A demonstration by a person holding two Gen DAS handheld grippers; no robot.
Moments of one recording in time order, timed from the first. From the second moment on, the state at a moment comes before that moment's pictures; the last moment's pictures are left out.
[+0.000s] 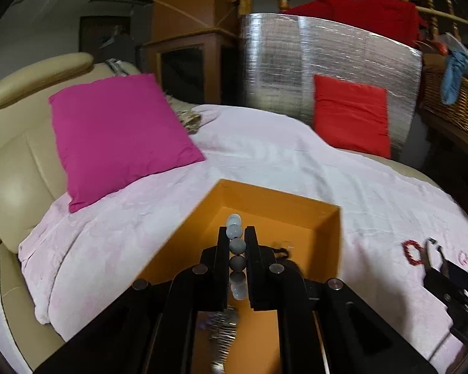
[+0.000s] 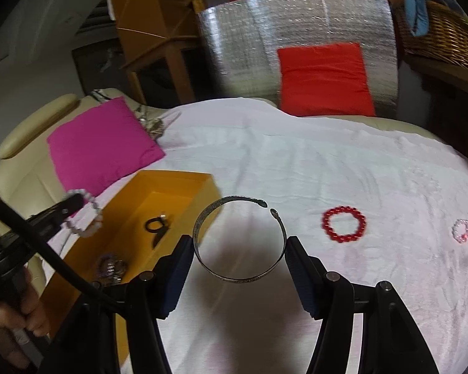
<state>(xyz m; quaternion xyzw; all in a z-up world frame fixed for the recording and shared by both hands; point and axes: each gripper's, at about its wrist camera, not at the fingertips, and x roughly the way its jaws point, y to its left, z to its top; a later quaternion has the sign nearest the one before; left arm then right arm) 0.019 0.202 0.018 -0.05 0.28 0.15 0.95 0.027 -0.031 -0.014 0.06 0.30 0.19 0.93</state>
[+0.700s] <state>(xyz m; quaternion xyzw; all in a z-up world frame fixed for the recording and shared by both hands) 0.002 0.249 0.009 -0.12 0.32 0.12 0.93 0.117 0.089 0.018 0.03 0.39 0.31 0.87</state>
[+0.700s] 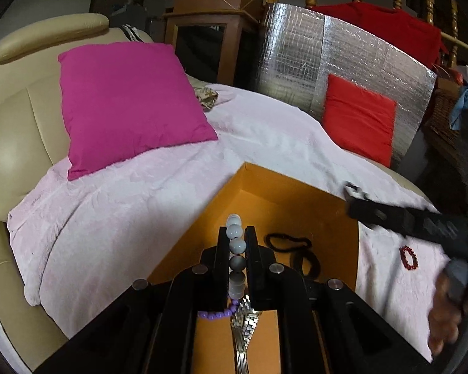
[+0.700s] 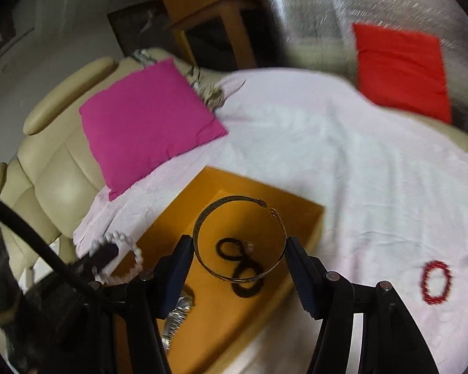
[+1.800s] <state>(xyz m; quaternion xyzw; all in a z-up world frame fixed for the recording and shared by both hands) 0.003 0.219 -0.019 -0.07 0.38 0.11 0.92 0.203 0.136 -0.037 0.11 0.51 0.31 0.79</state>
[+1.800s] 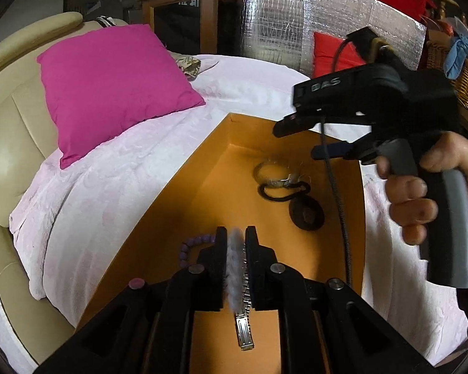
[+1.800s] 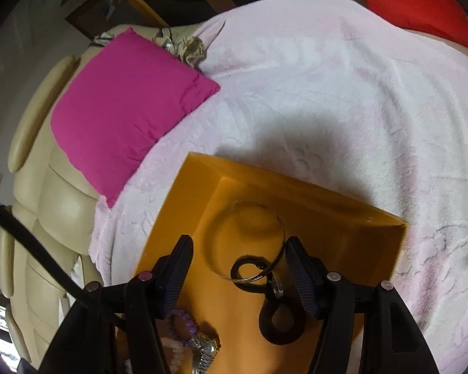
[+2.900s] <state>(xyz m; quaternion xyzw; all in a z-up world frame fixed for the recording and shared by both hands) 0.048 0.063 -0.008 0.03 0.32 0.08 0.94 0.084 -0.284 -0.037 0.32 0.38 0.11 0.86</state>
